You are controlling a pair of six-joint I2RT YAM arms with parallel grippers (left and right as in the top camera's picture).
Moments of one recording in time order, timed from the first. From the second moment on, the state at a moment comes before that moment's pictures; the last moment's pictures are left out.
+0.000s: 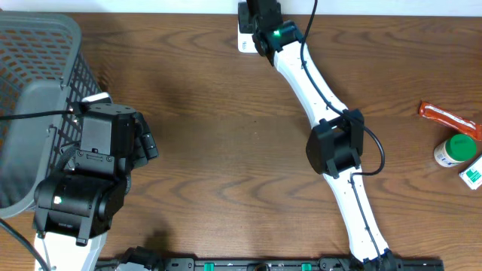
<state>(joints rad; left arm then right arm) -0.21 1.01 1.30 -1.23 -0.43 -0.41 0.44 2.66 2.60 -0.48 0.25 0.22</state>
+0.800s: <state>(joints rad) -0.21 1.01 1.30 -1.23 -0.43 -0.41 0.43 2.69 2.63 -0.81 0.38 0.22</state>
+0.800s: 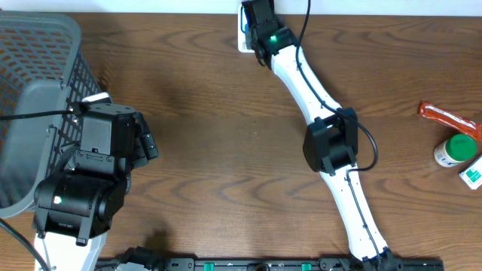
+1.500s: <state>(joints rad) -0.21 1.01 1.30 -1.23 -0.43 -0.41 -0.08 2.48 2.58 -1.47 0.57 0.44</state>
